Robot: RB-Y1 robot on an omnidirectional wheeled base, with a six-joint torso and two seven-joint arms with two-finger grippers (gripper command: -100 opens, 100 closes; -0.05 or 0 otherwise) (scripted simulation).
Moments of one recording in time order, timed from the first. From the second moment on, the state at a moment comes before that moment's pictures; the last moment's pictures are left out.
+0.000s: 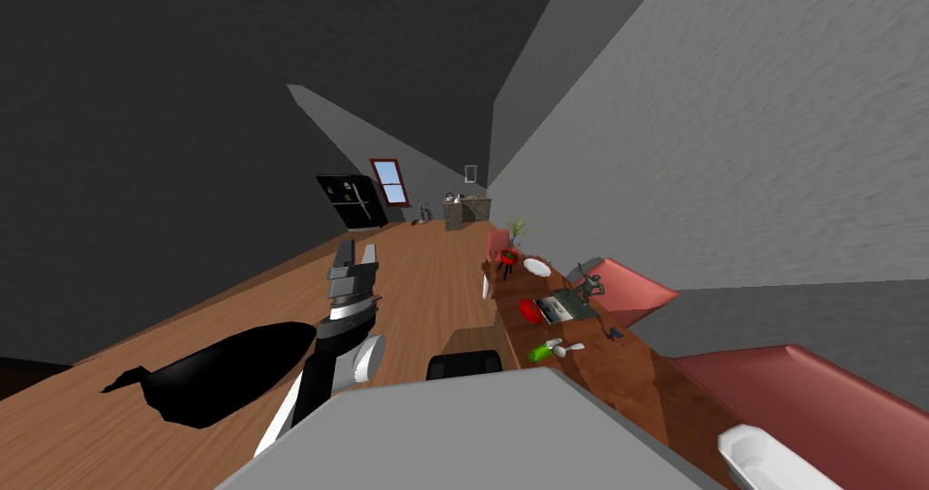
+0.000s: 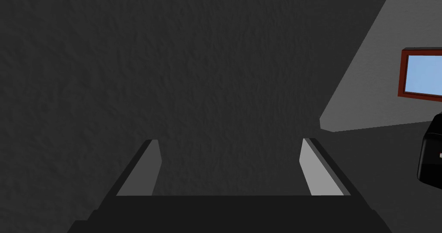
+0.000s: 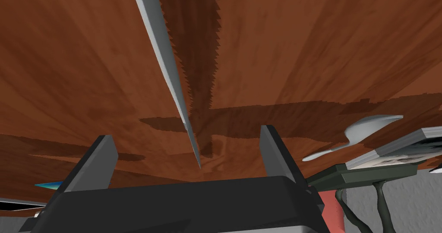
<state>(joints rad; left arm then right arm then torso) 0.47 -0.02 0.01 -2.31 -0.05 -0.56 -0.15 0.15 -0.15 -0.59 -0.53 1.02 0.23 -0.31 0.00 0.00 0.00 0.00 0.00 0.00</state>
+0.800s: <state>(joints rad) 0.47 -0.02 0.01 -2.31 -0.05 -0.56 -0.15 0.14 -0.08 -0.65 -0.54 1.27 0.25 -0.50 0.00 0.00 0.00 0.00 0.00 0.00</state>
